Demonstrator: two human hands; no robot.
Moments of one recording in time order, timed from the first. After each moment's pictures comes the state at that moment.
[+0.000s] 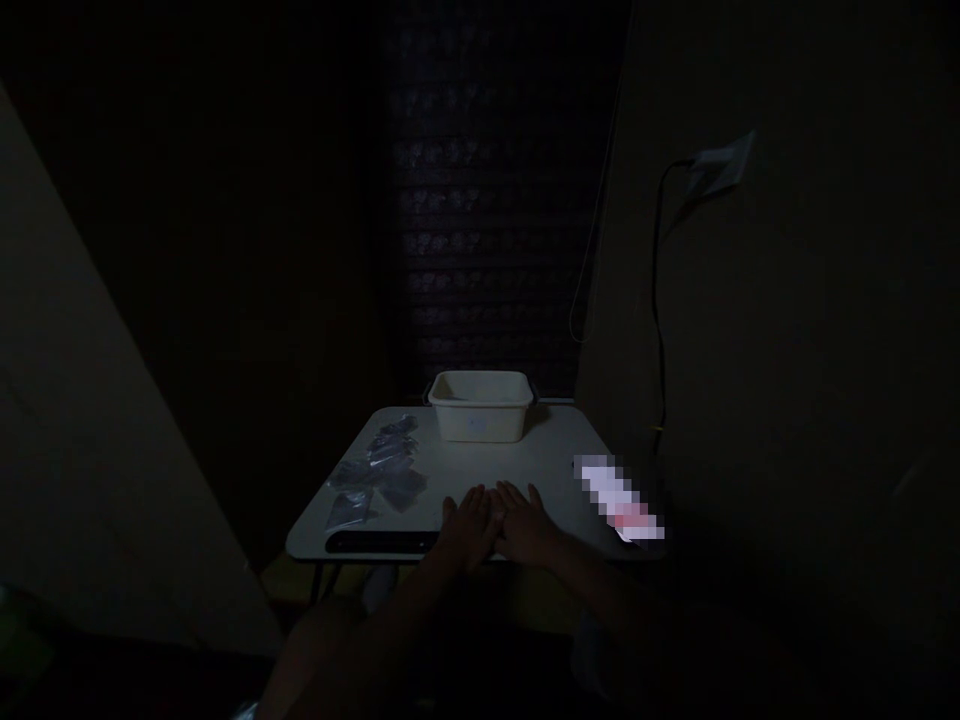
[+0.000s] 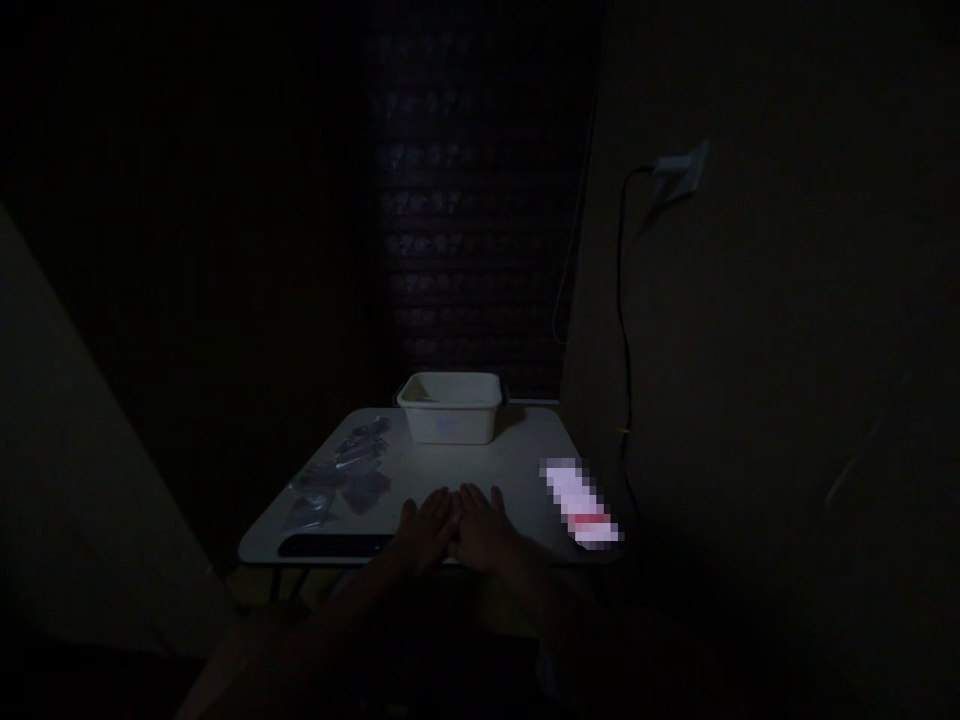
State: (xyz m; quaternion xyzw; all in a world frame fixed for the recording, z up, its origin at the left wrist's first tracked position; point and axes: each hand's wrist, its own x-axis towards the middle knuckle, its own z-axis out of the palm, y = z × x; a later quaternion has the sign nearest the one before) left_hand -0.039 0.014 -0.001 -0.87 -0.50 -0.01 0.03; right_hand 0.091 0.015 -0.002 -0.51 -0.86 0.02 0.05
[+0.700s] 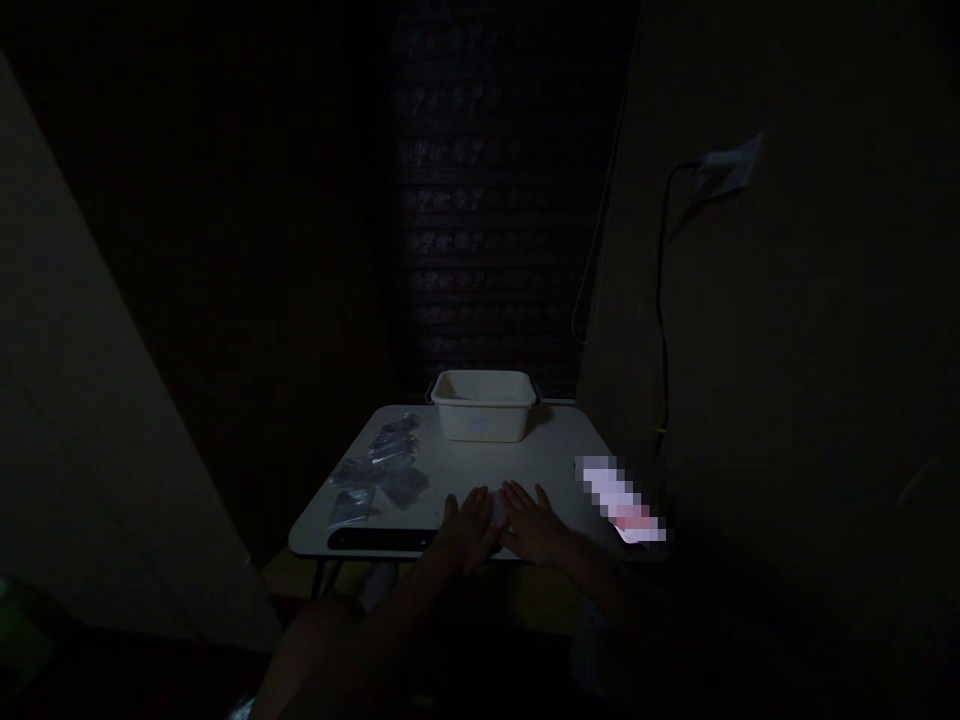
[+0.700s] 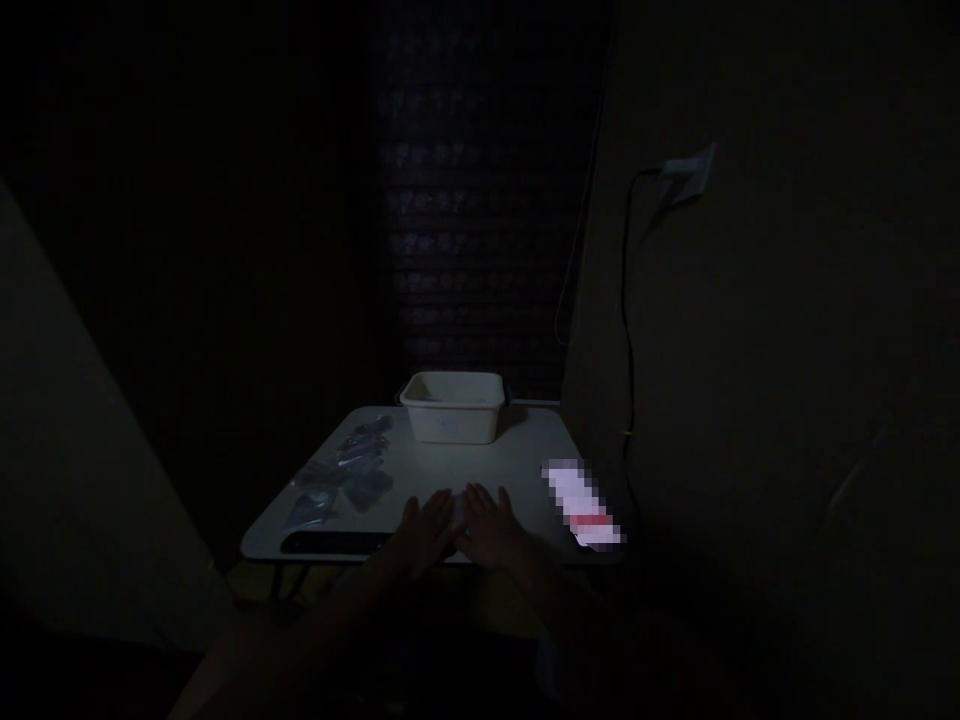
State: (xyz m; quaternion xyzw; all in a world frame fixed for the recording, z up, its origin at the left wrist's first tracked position) left_hand -0.046 0.014 -0.009 -0.88 -0.47 -0.03 0.05; right_hand 0.102 0.019 -0.011 -0.50 -0.87 0.02 0.06
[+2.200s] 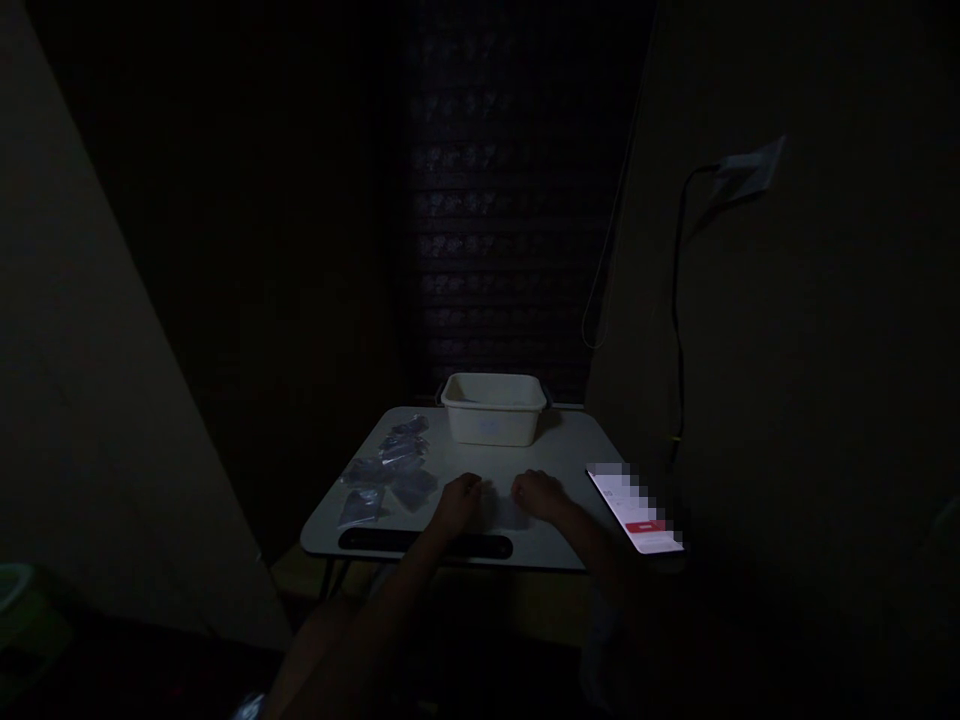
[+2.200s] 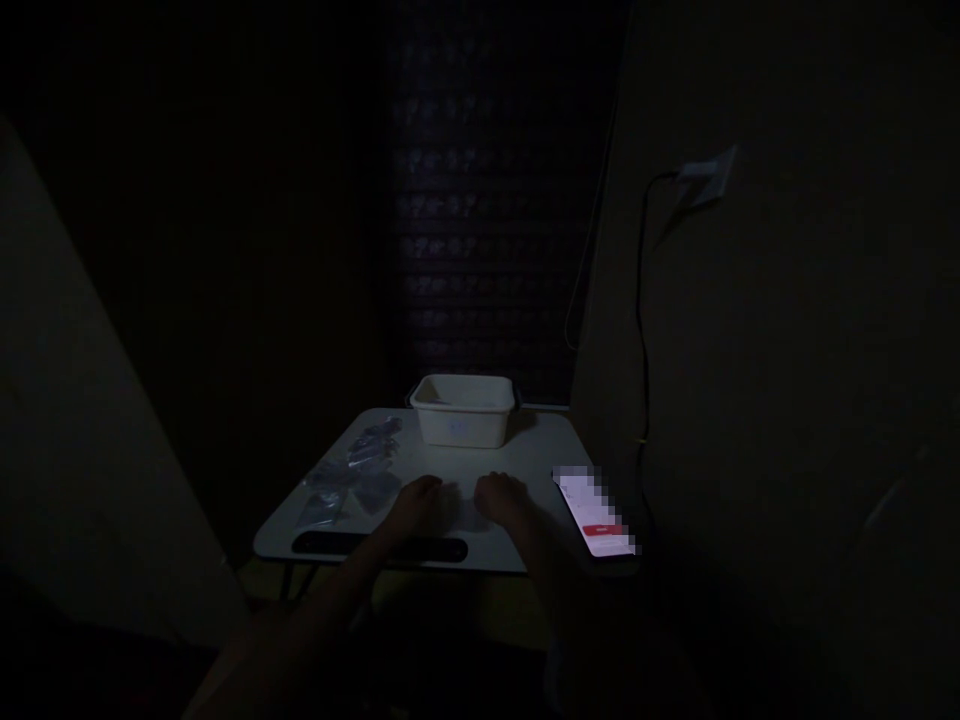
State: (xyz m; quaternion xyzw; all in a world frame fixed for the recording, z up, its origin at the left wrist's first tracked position) left_hand -0.062 0.046 0.016 -0.73 -0.56 -0.34 -0.21; right_hand 0.099 0.063 0.018 -0.61 -0.79 0.03 0.06
